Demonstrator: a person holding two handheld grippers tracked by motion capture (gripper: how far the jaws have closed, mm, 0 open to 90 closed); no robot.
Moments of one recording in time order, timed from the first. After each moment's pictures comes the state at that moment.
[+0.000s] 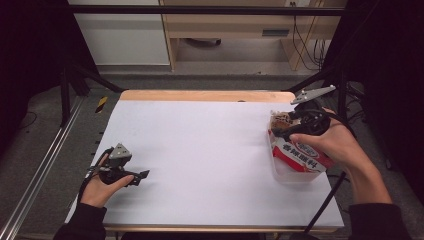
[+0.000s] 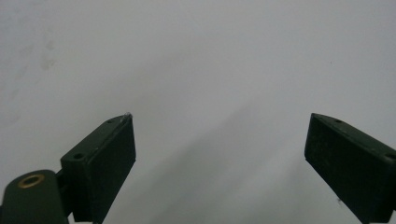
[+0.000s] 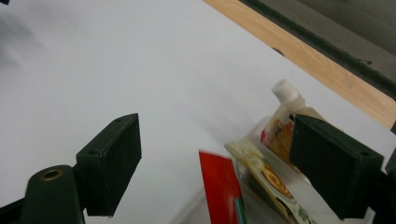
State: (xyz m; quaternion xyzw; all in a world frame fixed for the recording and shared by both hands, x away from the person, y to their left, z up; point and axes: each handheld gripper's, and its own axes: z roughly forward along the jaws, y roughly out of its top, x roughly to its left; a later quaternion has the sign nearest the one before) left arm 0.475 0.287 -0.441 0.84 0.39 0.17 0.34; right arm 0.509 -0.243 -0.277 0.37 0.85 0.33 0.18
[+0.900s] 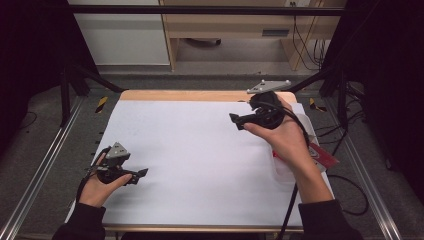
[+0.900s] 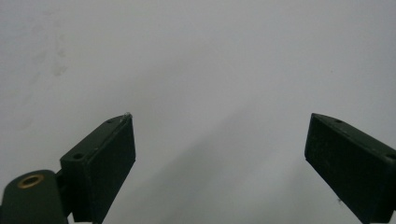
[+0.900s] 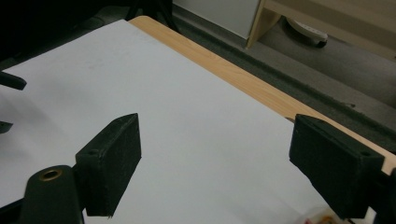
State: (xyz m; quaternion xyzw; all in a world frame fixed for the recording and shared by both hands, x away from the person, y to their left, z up) left arm 0.475 0.291 -0.438 0.83 0.39 0.18 0.35; right arm 0.514 -0.135 -0.268 0.38 0.80 0.40 0.24
